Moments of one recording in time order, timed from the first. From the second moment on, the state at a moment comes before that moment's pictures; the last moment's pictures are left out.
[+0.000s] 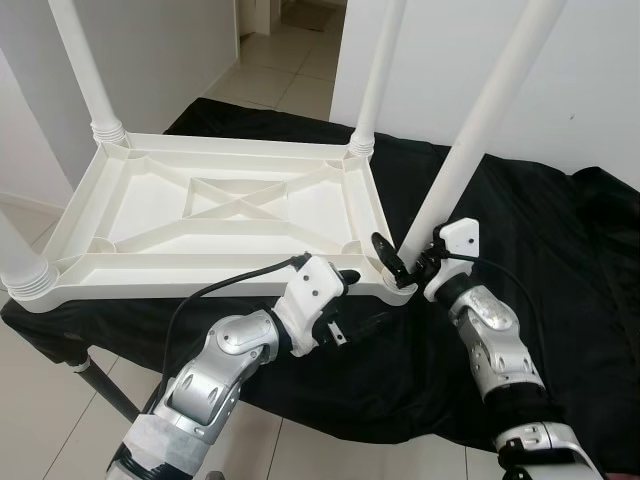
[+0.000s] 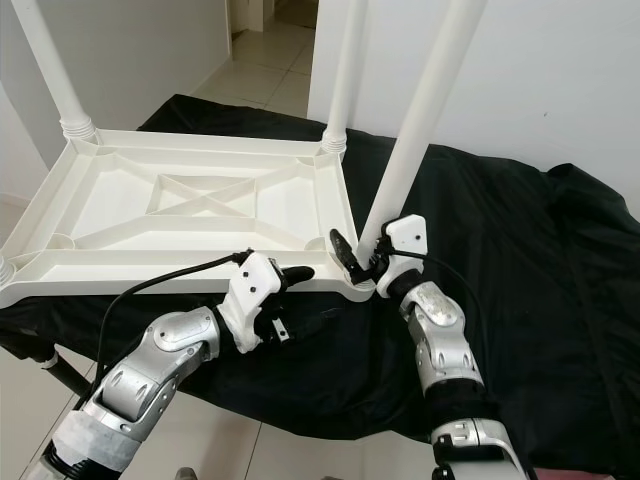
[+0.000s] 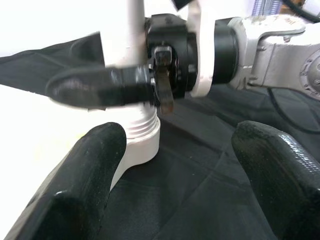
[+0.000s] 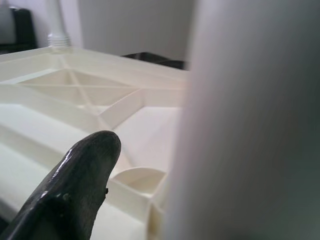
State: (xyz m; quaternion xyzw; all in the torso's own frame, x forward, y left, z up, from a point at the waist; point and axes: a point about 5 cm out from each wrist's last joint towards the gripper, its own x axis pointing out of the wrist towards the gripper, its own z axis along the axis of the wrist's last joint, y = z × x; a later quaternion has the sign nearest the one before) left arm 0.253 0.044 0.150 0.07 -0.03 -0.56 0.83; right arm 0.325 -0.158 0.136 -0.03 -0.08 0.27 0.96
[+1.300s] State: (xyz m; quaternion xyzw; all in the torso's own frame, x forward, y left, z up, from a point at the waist) left arm 0.254 0.043 0.153 0.07 -0.03 -0.56 0.83; right arm 0.347 -0.181 0.139 -0.03 -0.03 0.26 0.97
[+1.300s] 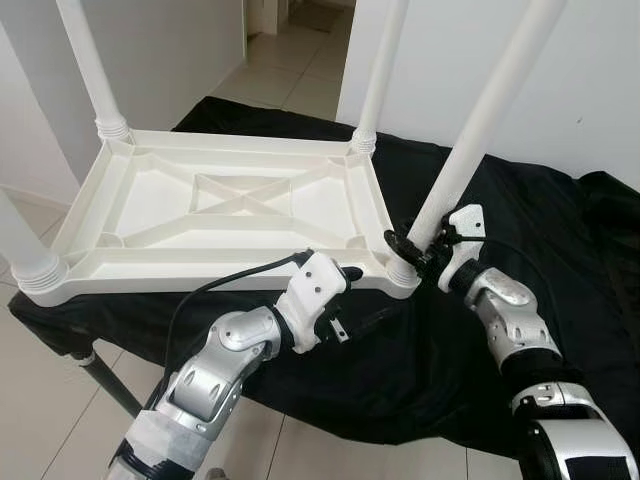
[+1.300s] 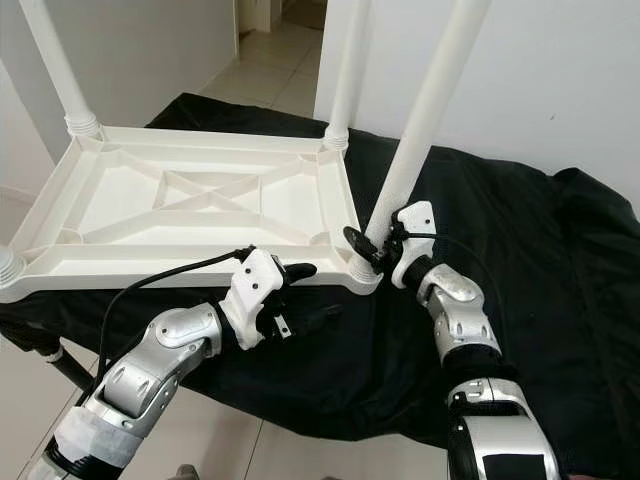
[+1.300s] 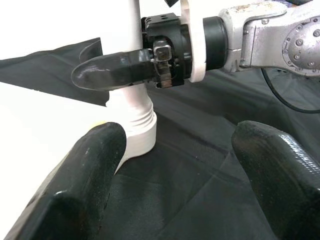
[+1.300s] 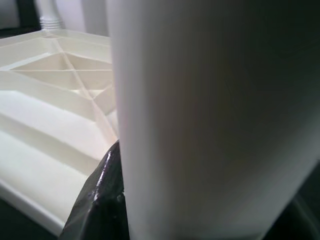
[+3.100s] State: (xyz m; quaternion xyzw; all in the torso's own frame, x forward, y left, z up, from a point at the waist) left arm 0.250 0.042 0.150 0.06 -0.02 -0.56 0.83; right arm 0.306 -0.159 0.134 0.05 -0.10 -0.04 0.99
